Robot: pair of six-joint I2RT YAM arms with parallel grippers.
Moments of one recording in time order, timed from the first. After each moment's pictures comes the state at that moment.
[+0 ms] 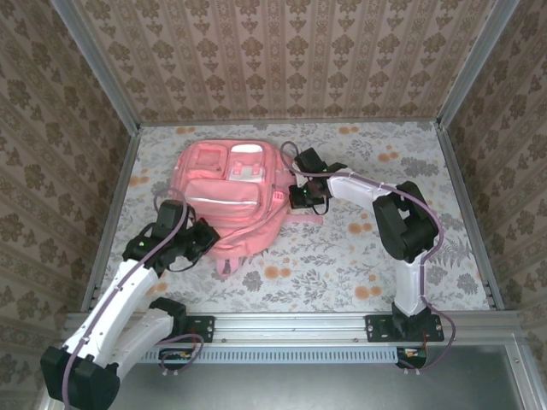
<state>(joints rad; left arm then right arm) -0.38 0.82 0.68 -0.76 0.27 -1.01 0.49 2.00 1.41 -0.54 -0.20 0.34</state>
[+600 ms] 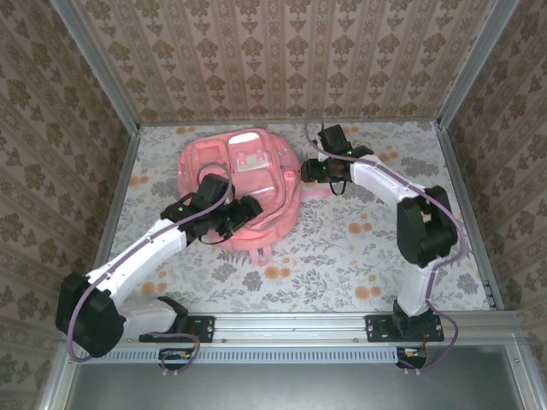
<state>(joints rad) -0.61 1.20 0.92 -0.58 0.21 -1.04 0.37 1.84 1.45 -0.55 -0.09 0.32</state>
